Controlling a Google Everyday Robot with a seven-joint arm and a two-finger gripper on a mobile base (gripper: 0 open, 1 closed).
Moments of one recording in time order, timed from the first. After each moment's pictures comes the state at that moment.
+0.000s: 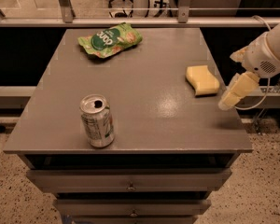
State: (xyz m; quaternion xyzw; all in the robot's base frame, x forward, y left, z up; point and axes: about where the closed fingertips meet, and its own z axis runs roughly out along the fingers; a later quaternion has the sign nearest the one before) arm 0.554 -0.256 0.880 -0.53 0.81 0.06 0.25
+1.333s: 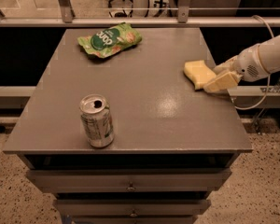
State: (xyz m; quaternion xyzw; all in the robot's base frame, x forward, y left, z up) arm 0.625 -0.256 0.839 -0.44 0.81 0.15 0.34
